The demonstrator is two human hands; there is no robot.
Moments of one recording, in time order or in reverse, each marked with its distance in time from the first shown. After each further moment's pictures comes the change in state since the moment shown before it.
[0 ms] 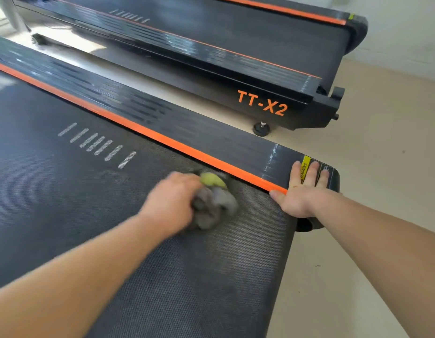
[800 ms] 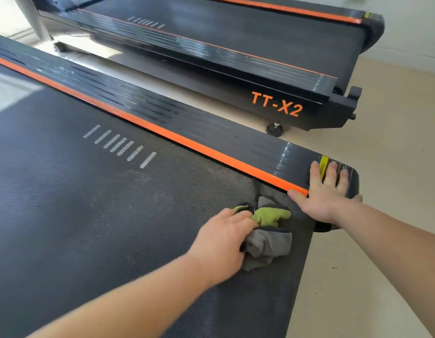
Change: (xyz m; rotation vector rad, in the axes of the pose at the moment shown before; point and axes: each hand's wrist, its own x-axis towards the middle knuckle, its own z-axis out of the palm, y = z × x) left_hand -0.048 0.069 0.032 -0.142 -0.030 0.252; right_hand -0.005 0.008 0.013 0.096 0.135 -0.053
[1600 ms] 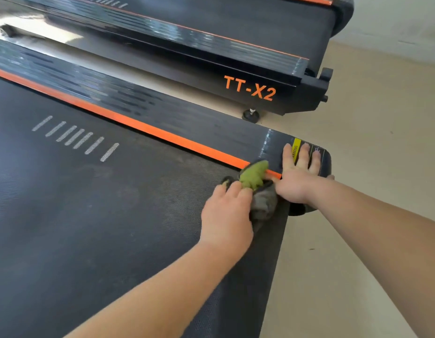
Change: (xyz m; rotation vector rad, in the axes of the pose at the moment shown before) left_hand 0.062 0.049 0.033 0.095 0.163 -0.300; right_hand 0.006 0.002 -0.001 0.019 -0.026 -0.004
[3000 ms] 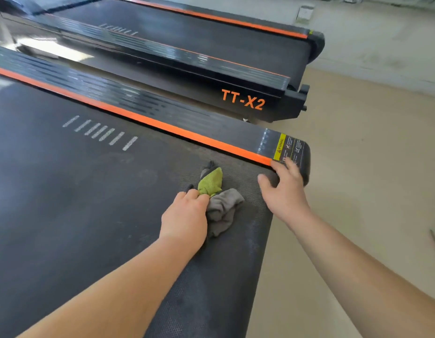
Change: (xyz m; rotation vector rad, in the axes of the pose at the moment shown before) left_hand -0.096 -0.052 -0.050 0.181 -0.172 -0.183; right_hand -0.100 -0.002 0.073 0.611 0.551 -0.181
